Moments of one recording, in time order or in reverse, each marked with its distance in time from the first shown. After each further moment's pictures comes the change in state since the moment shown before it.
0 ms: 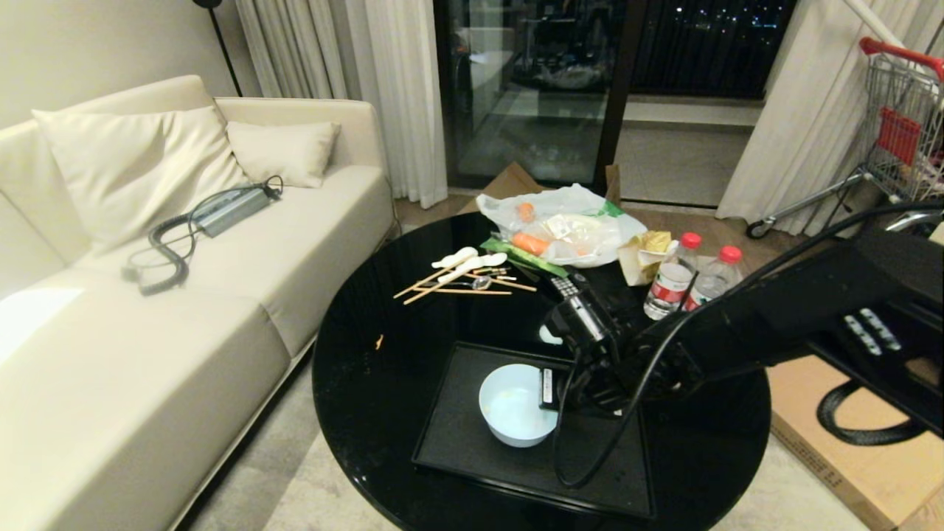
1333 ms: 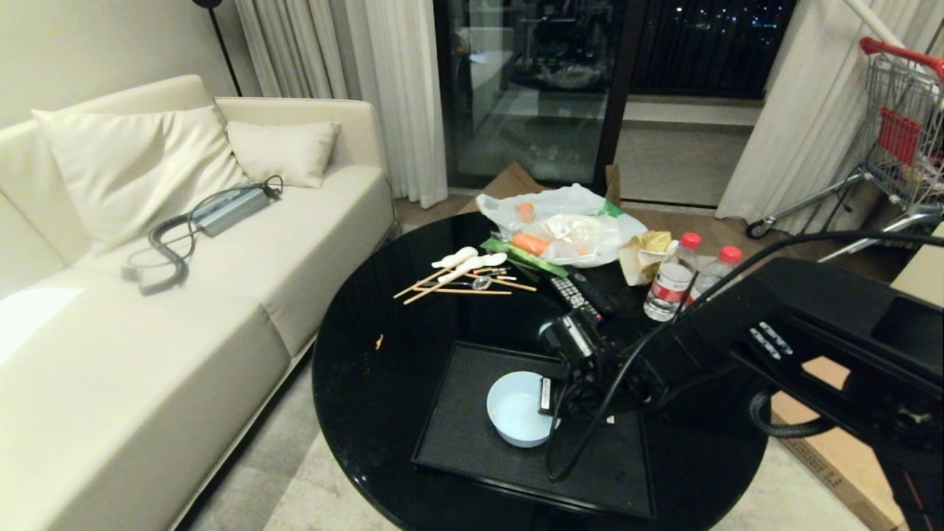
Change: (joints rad) left arm 0.000 0.000 0.000 0.000 0.000 0.000; right arm -0.045 0.140 -0.025 -0.093 -0.048 0.014
